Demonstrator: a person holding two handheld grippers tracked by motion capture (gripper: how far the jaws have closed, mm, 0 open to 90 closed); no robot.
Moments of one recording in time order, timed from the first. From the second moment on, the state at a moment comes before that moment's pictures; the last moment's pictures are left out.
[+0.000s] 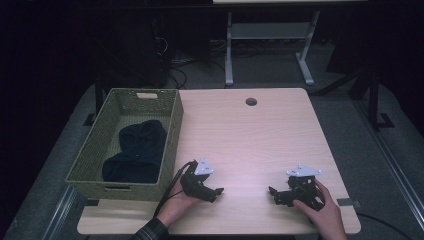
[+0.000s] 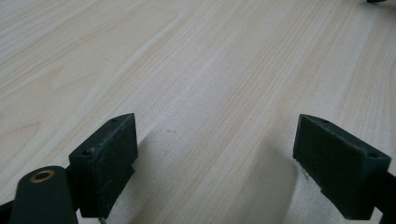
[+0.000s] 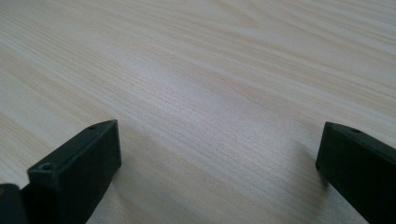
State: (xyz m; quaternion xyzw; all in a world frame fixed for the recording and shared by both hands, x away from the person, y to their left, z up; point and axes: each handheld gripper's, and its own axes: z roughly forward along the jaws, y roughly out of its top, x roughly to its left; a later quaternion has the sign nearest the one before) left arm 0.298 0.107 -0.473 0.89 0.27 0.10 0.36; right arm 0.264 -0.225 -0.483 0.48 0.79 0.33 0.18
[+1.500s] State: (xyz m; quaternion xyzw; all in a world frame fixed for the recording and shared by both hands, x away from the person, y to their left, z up) left arm 0.308 0.109 -0.429 0.88 0.27 0.09 0.38; right arm 0.264 -0.225 -0.483 0.48 0.79 0.33 0.18
